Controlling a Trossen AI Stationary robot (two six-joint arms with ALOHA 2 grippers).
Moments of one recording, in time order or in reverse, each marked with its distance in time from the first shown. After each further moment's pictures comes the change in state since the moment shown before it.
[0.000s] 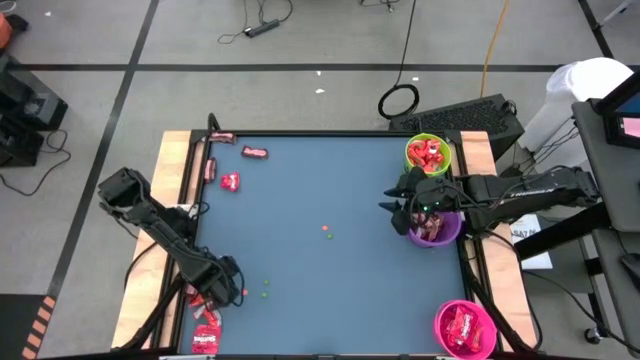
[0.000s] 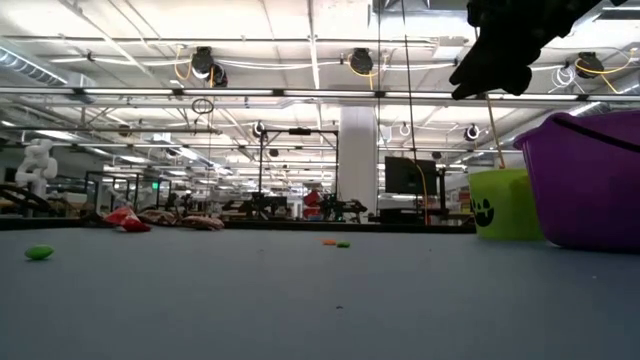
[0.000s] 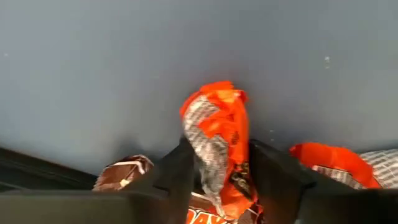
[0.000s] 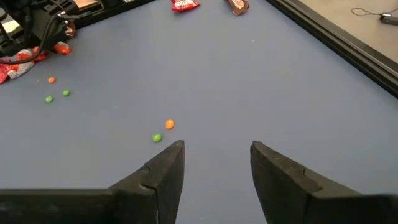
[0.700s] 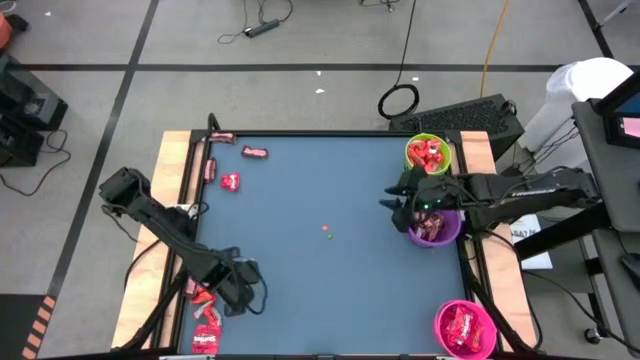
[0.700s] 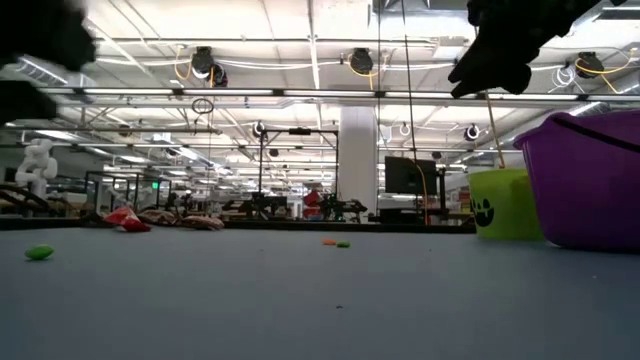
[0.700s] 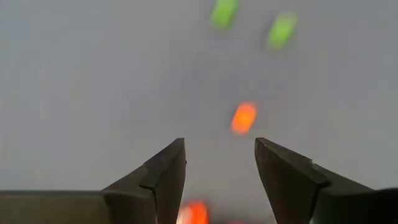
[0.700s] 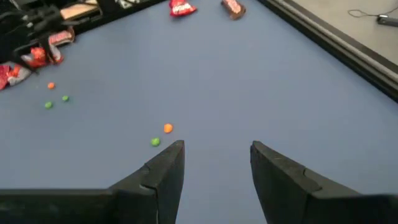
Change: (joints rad) left arm 0.072 0.000 0.201 0.042 -0.303 0.272; right arm -0.014 -0.011 0.000 0.005 -0.001 0.000
